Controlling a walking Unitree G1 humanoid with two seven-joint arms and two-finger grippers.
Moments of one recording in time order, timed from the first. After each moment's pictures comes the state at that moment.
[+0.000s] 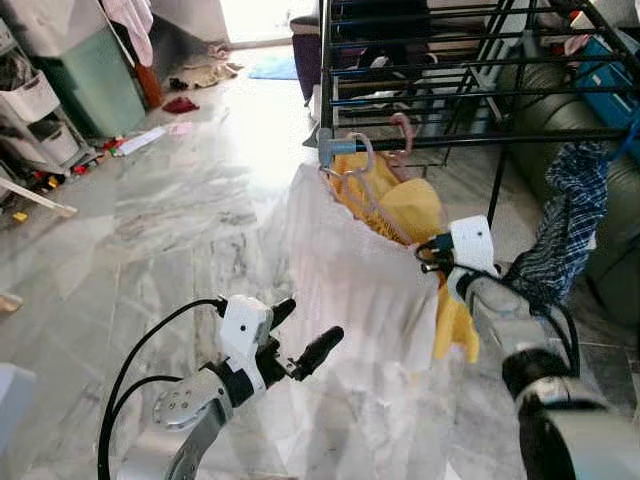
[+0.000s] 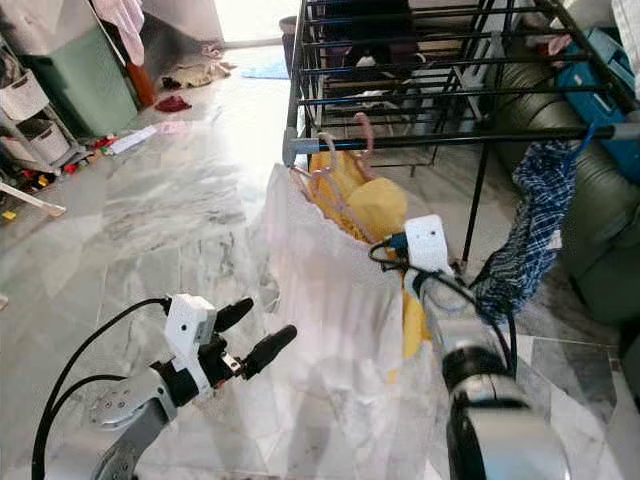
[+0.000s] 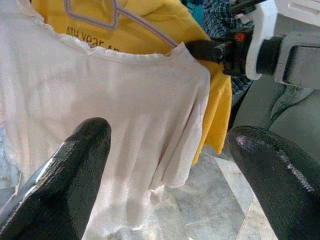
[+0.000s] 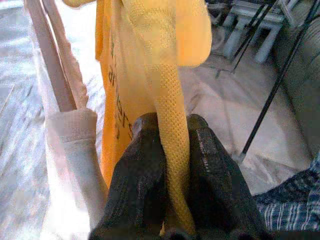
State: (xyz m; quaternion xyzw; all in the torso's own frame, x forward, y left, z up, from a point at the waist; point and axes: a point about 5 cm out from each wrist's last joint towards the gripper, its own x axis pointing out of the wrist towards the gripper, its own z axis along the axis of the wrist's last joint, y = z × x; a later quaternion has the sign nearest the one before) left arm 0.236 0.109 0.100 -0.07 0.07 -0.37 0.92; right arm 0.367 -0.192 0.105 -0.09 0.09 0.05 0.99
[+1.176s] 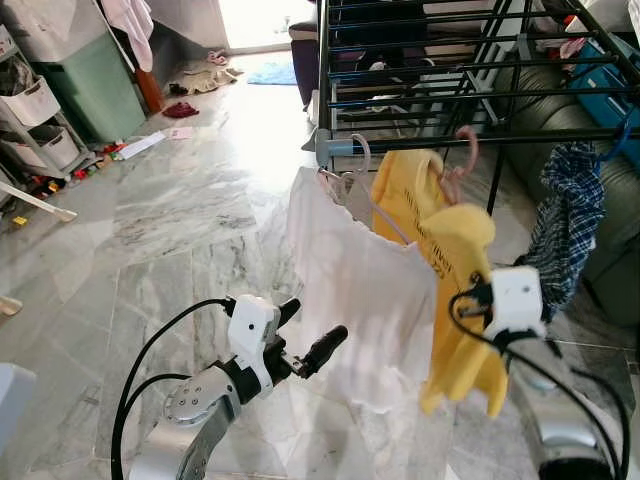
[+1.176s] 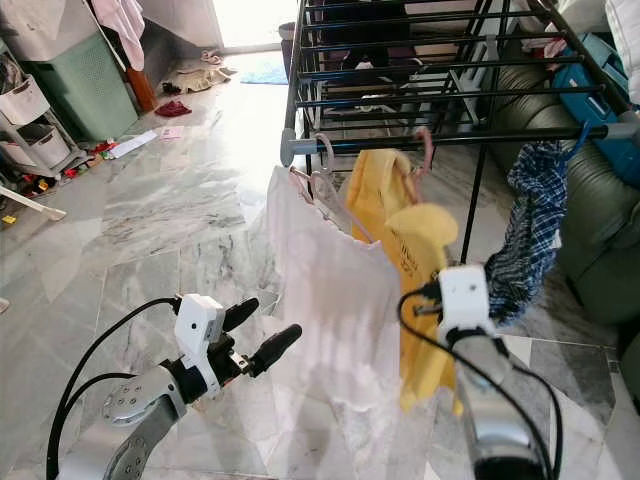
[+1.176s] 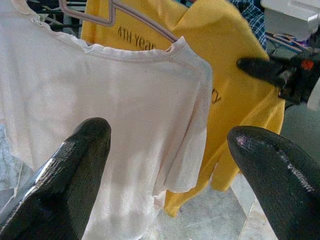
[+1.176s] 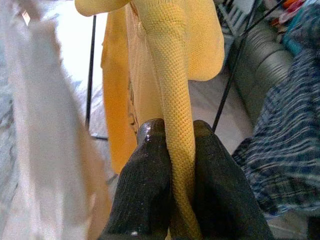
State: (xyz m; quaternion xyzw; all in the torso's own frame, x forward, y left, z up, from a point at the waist) left arm 0.242 0.103 0.094 -0.07 0.07 -0.37 0.92; right arm 0.291 -0.215 0.085 -0.12 0.07 -0.02 0.99
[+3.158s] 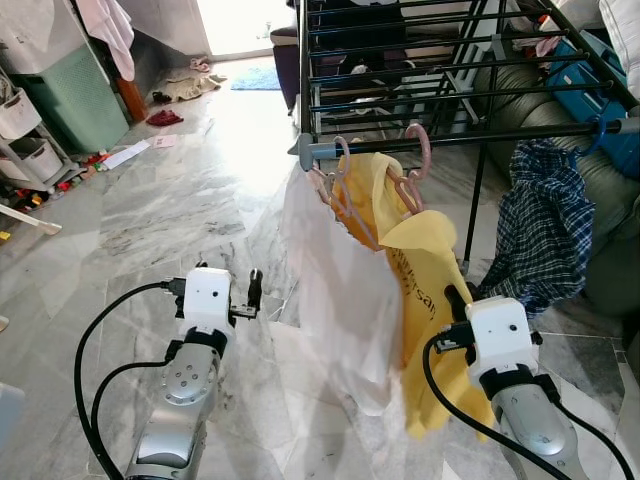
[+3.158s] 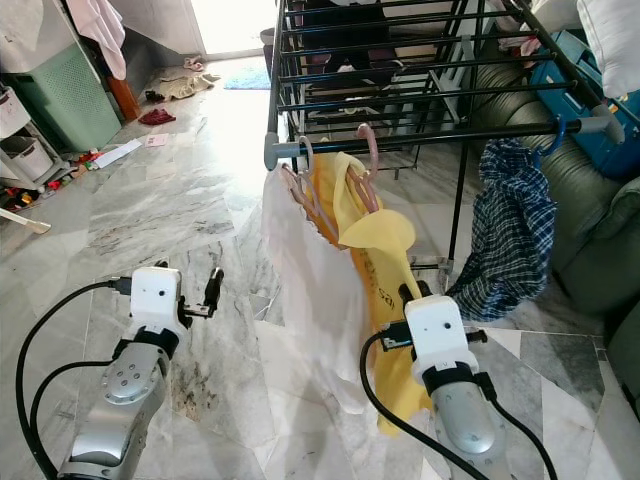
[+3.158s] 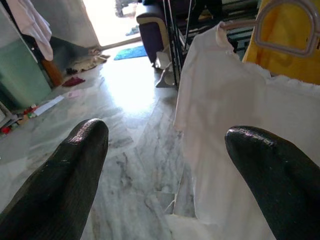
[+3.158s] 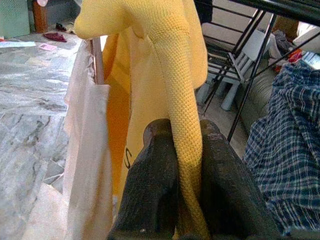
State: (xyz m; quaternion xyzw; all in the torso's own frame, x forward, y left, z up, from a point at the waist) left arm 0.281 0.149 0.095 0.06 0.02 -0.03 1.00; right arm 0.231 -0.164 0.120 -0.14 0.00 0.04 0.99
